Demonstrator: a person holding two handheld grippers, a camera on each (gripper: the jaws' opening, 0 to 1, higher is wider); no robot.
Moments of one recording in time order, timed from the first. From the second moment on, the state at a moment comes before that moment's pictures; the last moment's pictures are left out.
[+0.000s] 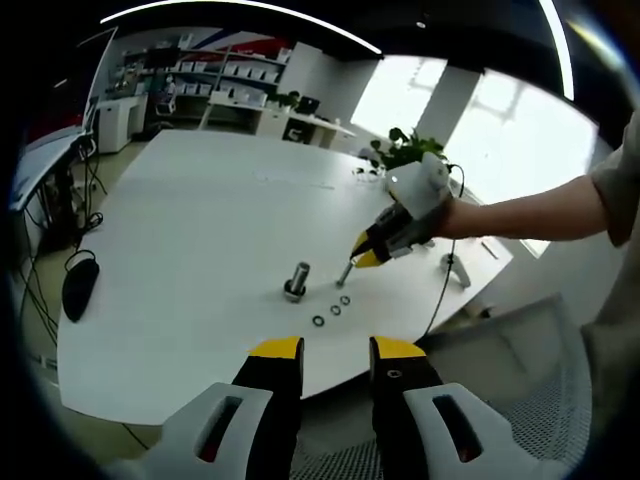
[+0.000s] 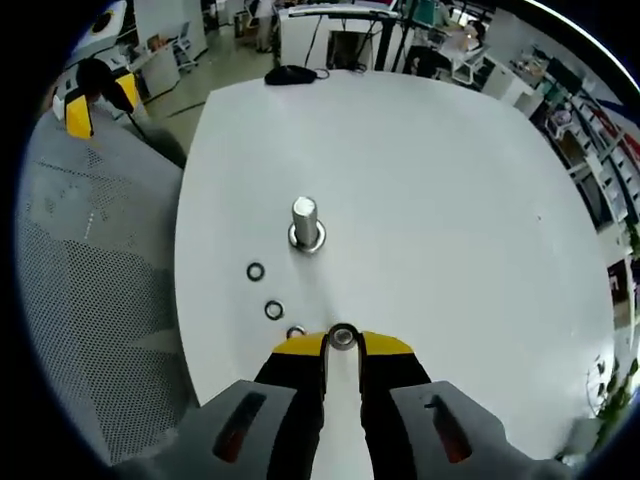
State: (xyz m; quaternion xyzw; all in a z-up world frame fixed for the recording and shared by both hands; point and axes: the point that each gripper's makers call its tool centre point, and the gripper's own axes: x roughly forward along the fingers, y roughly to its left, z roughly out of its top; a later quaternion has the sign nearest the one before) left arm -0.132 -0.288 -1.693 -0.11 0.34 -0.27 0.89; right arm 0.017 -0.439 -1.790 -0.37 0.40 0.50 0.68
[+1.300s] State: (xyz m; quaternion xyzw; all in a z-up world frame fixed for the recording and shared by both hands) left arm -0.132 -0.288 -1.694 -0.11 0.34 -0.27 0.89; right arm 0.022 -0.442 -1.822 -0.38 0.43 0.50 0.66
